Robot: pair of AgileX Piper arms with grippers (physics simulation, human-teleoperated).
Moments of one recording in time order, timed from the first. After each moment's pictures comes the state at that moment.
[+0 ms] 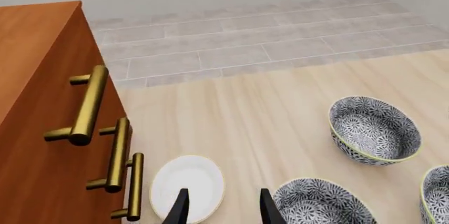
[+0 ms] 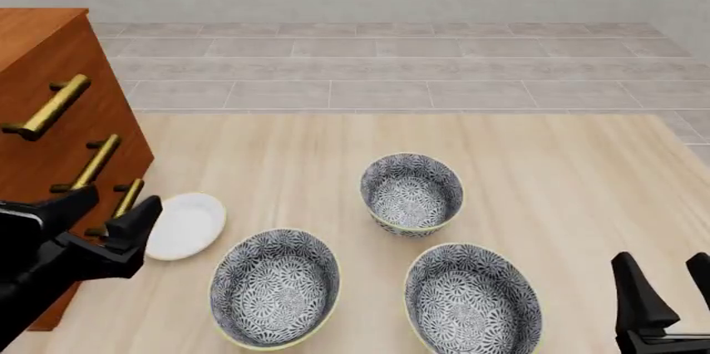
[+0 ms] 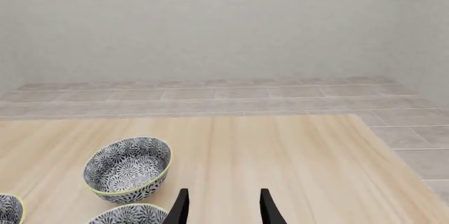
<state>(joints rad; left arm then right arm) -0.19 0.61 -0.33 0.03 0.01 0.00 0.02 -0.01 0.00 0.02</state>
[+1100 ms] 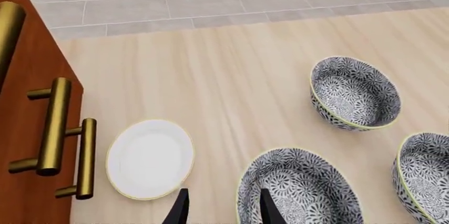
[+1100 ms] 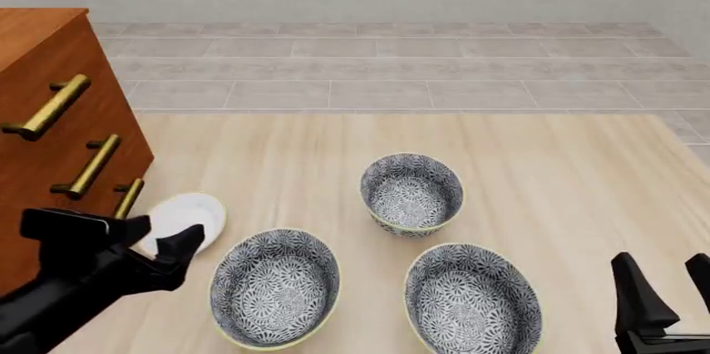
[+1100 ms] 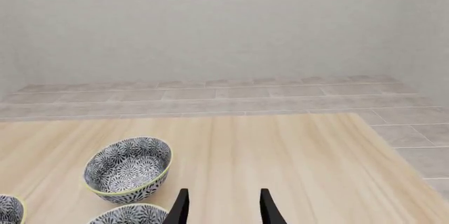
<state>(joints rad) -0.30 0.80 -0.30 0.00 -0.10 0.00 0.01 0.00 -0.01 0.03</state>
